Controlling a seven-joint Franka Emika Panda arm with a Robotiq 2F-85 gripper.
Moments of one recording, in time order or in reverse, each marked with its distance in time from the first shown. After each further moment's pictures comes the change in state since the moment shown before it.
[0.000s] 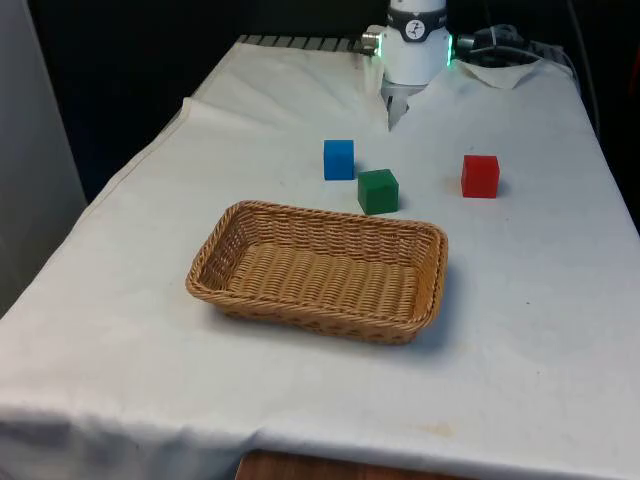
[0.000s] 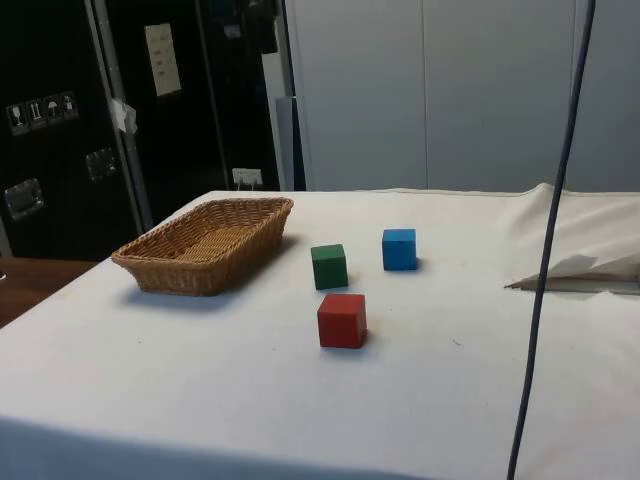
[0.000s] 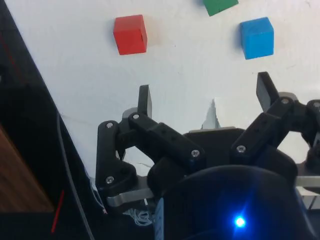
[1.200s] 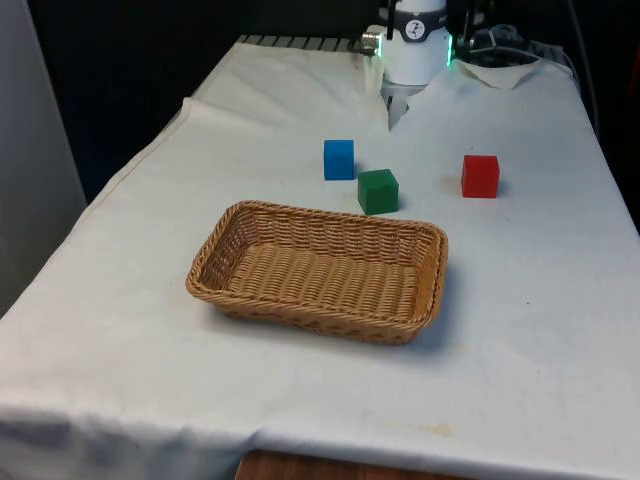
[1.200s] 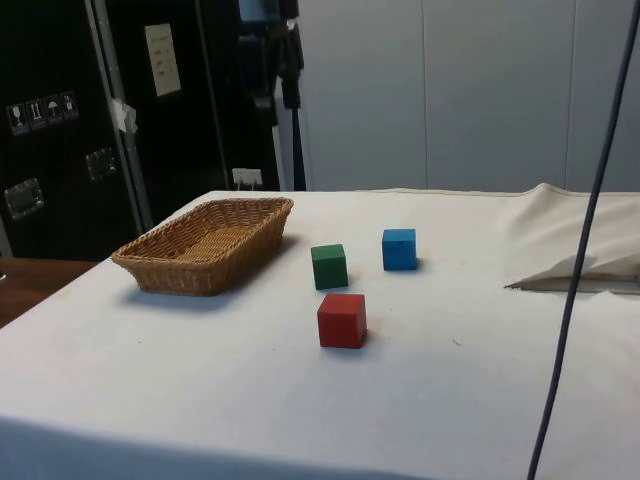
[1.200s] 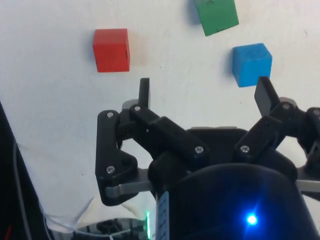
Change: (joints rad) arm 0.000 -0.094 0.073 -0.319 -0.129 0.314 0.117
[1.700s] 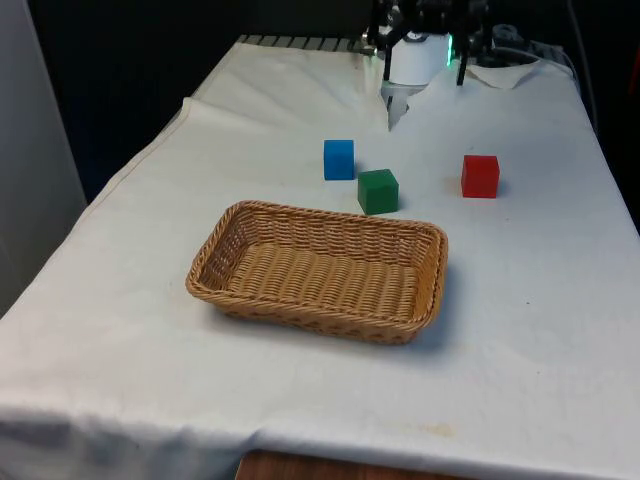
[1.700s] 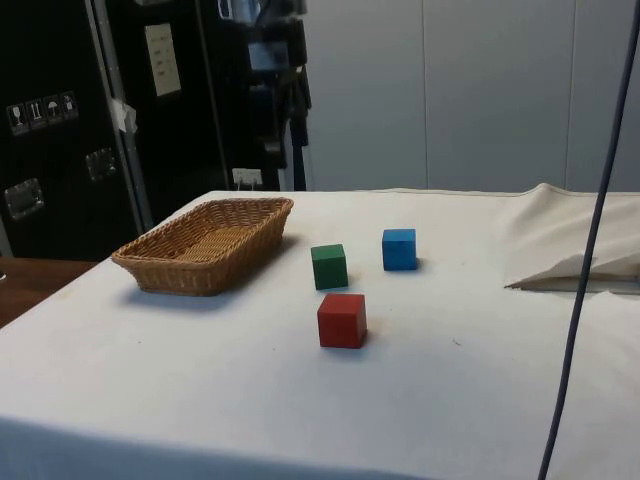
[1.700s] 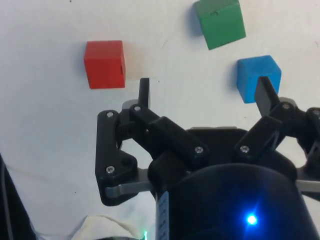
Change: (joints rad) arm -0.003 0.063 0.000 -0.075 0.000 0.132 0.000
